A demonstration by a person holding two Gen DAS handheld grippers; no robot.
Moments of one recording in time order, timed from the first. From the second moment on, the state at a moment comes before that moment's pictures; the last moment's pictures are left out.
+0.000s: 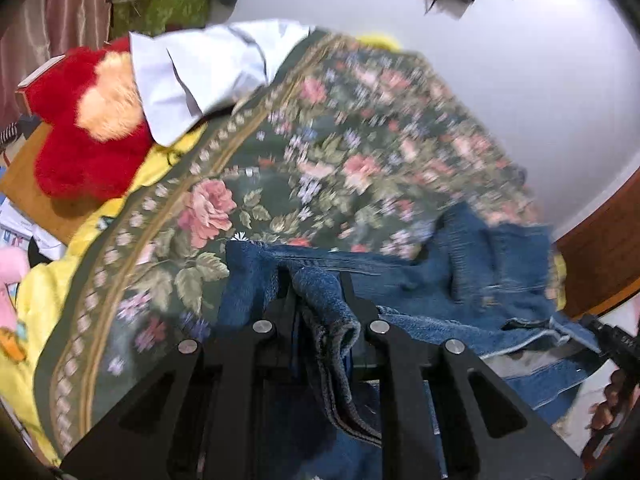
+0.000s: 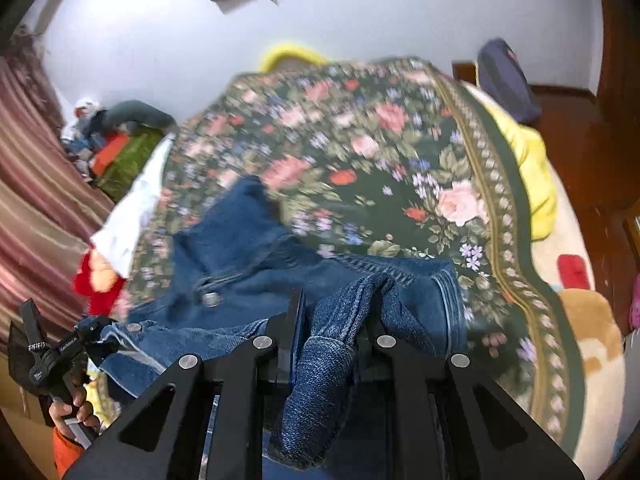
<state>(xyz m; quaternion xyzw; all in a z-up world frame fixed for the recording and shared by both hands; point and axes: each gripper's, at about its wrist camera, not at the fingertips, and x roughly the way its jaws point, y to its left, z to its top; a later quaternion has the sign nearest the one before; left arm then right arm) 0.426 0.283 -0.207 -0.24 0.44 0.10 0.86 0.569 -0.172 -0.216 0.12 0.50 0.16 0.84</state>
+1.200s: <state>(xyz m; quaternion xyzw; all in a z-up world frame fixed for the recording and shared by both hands) 0.349 0.181 -0.169 0.01 0.45 0.04 0.89 0.426 -0.149 -0.180 -0.10 0.48 0.25 0.84</state>
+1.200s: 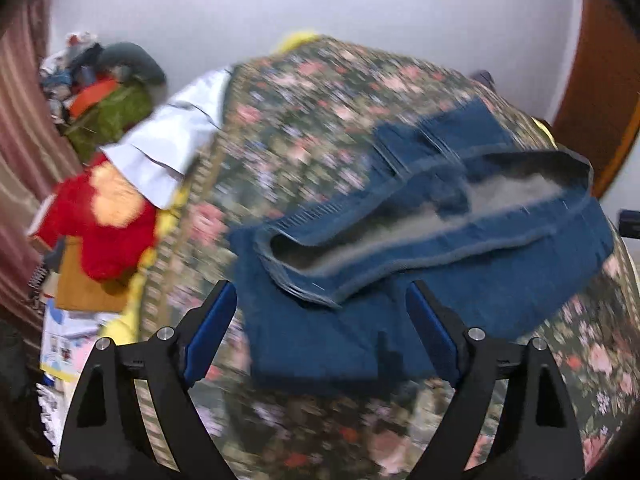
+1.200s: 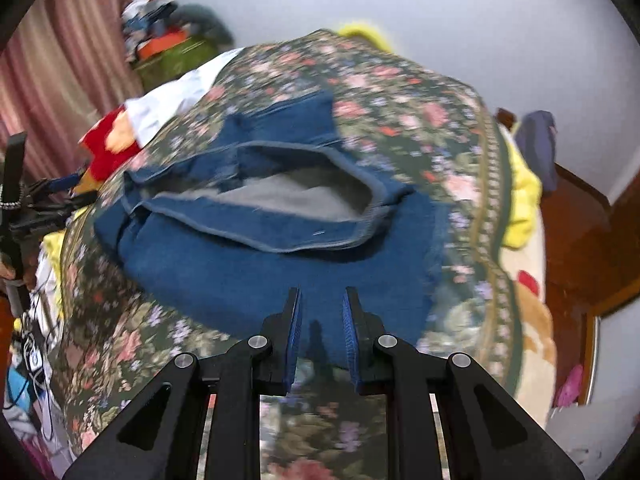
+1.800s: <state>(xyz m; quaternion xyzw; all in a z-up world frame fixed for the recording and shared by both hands) 0.471 0.153 -0.220 0.06 0.46 0.05 0.89 0.541 -0.083 -0.228 -0.09 0.49 0.22 0.84</state>
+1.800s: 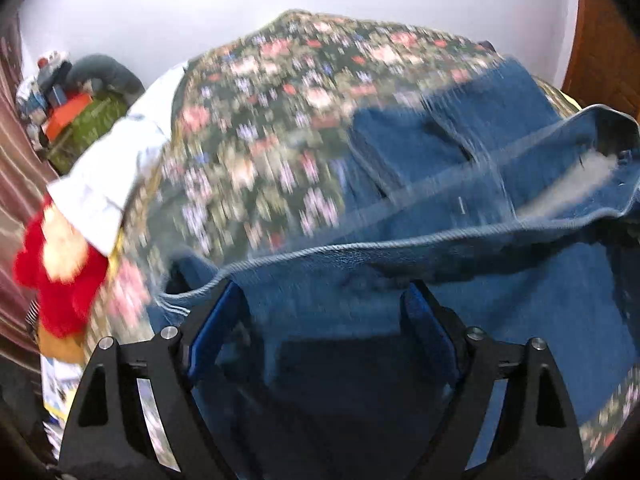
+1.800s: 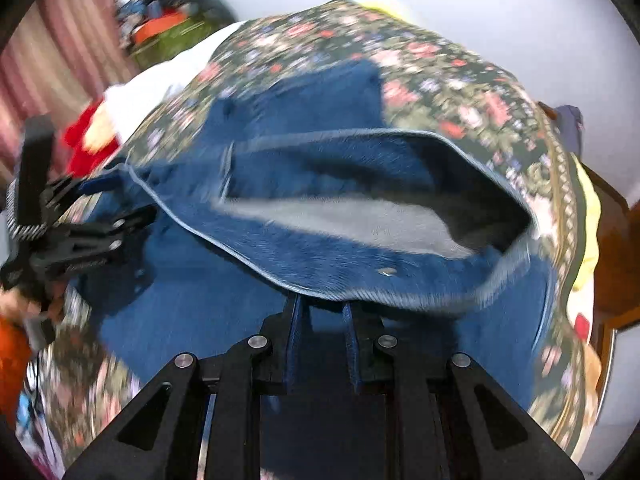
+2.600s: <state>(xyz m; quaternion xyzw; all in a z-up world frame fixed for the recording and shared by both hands) 0.420 0.222 -0.227 0.05 0.51 0.07 0.86 0.495 -0.063 -0.242 -0.17 0.47 0.24 0.83</state>
